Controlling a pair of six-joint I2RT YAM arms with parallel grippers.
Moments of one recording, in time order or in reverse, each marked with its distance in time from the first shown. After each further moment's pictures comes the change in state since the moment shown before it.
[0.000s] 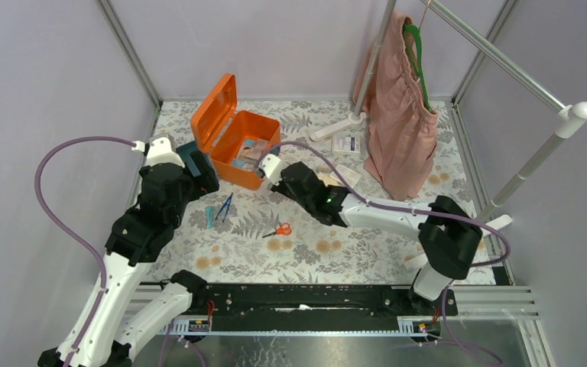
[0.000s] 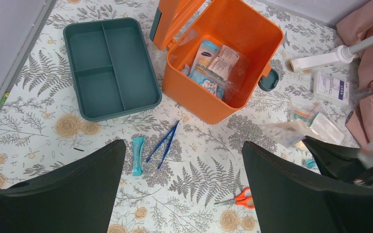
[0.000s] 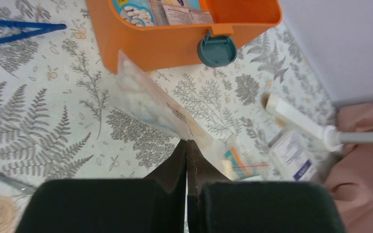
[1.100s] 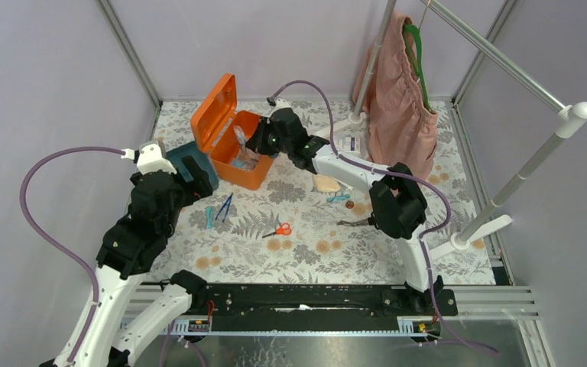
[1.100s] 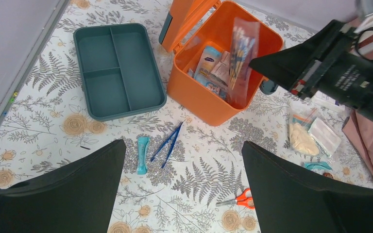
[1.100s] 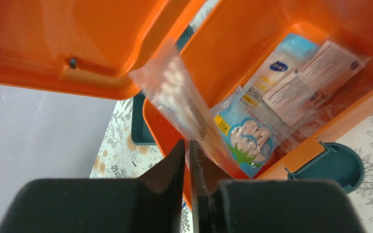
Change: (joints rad) left arm 0.000 -0.064 0.000 -0.029 -0.021 -0.001; right arm -0.230 0.420 0.618 -0.086 -0.460 1.066
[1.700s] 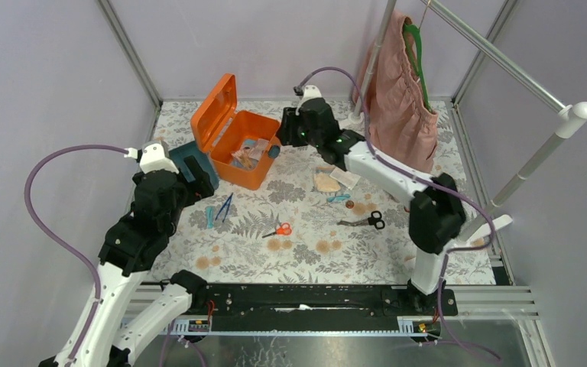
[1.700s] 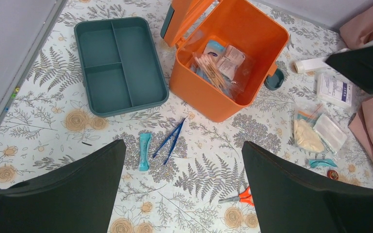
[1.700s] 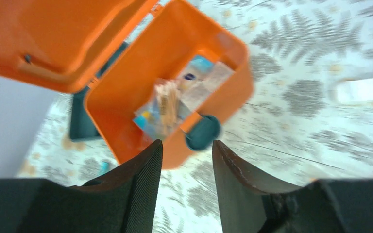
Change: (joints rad) left arm 0.000 0.007 -0.004 -0.015 0.000 -0.007; right arm -0.085 -0.194 -0.140 -0.107 0.082 -0.175
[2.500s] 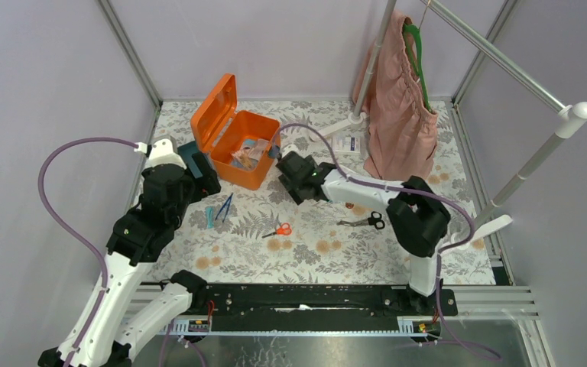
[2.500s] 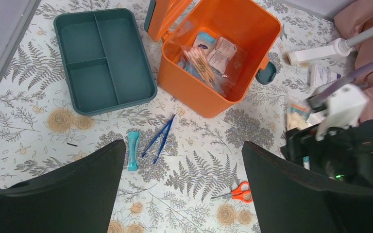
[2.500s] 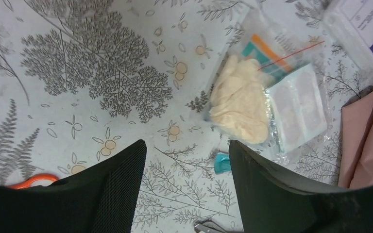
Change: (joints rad) left arm 0.000 0.055 -0.010 0.037 0.047 -0.015; right arm 0.160 -0.037 -0.229 -0.392 0.389 -0.364
